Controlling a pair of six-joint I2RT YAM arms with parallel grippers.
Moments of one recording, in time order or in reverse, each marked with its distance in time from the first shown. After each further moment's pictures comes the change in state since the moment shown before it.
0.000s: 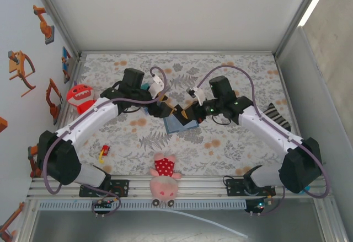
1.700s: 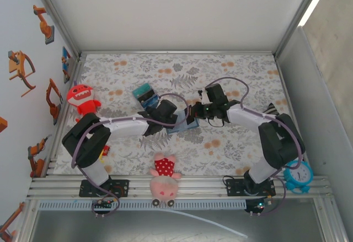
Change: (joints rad) left arm -0.320 0.242 -0.238 0.351 -1.155 -0.633; right arm -0.074 0.250 -0.137 0.263 0.315 0.569
